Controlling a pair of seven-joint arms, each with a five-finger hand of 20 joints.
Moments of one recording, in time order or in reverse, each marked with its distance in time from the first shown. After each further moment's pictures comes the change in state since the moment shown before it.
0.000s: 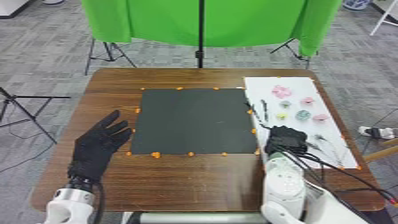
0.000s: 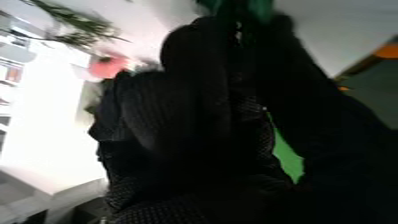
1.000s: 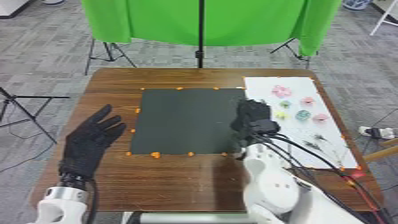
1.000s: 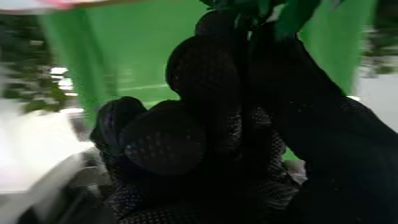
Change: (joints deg) left arm 0.9 2.1 -1.6 -2.2 -0.4 2.0 2.1; right arm 7.4 -4.5 -7.3 0.0 -9.8 22.0 -16.0
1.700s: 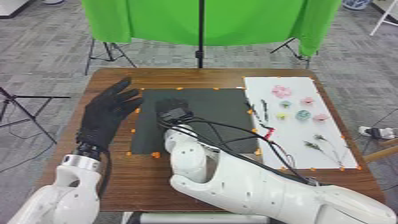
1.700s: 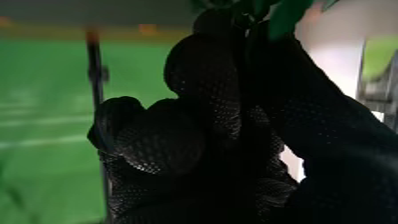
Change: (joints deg) left arm -16.8 6.8 9.2 5.0 -0.3 -0.6 1.0; right arm 26.9 -24.9 -23.0 30.2 14.1 -6.4 -4.3
